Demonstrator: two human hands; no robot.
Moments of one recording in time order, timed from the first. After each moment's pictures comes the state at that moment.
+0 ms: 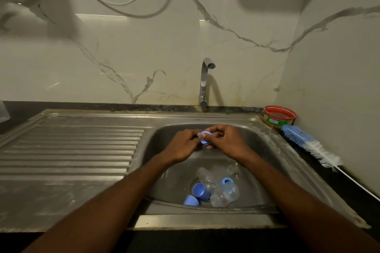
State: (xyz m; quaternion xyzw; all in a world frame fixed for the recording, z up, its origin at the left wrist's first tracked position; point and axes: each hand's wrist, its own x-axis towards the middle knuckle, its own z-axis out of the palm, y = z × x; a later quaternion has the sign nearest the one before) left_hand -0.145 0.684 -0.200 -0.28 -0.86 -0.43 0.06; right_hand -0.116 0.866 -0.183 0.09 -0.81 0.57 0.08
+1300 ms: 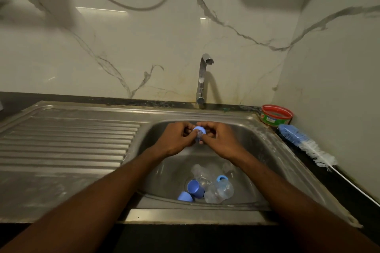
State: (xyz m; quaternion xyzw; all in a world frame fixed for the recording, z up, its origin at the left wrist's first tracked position) left_hand -0.149 0.677 -0.200 -0.26 -0.86 -0.41 0.14; right_hand -0.115 0.861 -0.187 0.16 -0.86 0.47 0.13
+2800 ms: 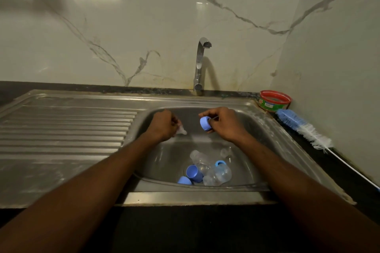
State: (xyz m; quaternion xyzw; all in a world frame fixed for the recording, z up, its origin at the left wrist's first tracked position) left_hand -0.171 0.659 -0.216 -0.12 -0.93 -0.34 0.09; right_hand -0.121 0.876 -0.182 0.11 -0.91 0.37 0.13
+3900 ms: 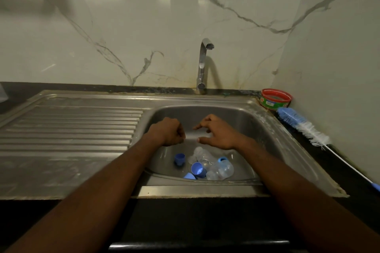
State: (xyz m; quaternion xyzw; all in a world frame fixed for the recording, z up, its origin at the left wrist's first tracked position) left_hand -0.156 0.648 -0.216 -0.18 -0.98 -0.12 -0.01; right_hand -0.117 0.870 -0.202 0.22 -0.96 0.18 0.02
